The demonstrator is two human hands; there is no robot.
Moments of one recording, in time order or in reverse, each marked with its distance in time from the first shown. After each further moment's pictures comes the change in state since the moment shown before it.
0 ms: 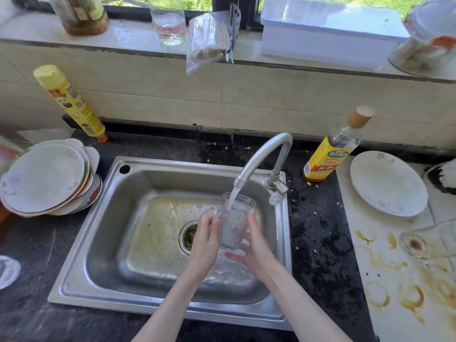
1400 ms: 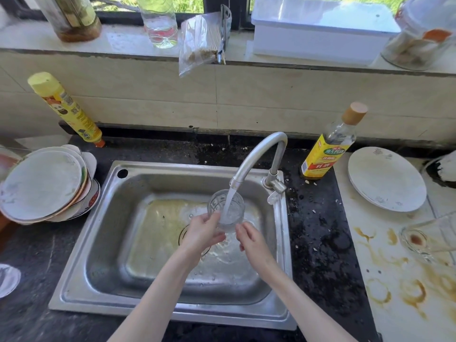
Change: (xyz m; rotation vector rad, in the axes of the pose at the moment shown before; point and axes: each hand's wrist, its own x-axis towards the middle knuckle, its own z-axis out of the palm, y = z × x) left_hand 0.025 0.028 -0.012 -0.250 -0.142 -0.527; right_hand -0.004 0.004 -0.005 -0.484 0.003 -0.430
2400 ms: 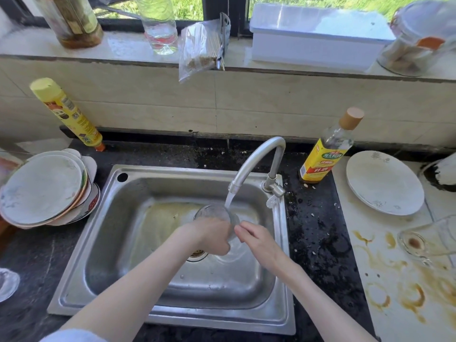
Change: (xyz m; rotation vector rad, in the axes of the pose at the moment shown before) left_hand -0.001 0.040 0.008 1.671 -0.419 0.369; right_hand 0.002 -0.025 -0.024 -0.245 -0.143 -0.097
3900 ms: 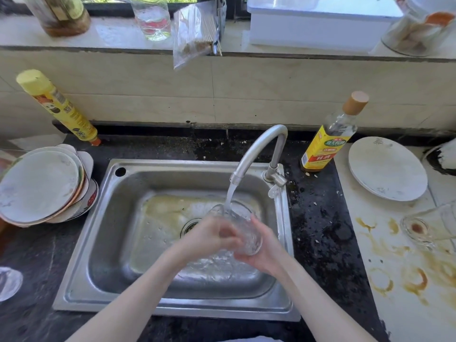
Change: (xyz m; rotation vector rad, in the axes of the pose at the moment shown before) left_hand -0.012 -0.013 0.036 -0.882 0.233 0.200; right_hand 0.004 0.031 0.018 1.174 -0.046 0.639
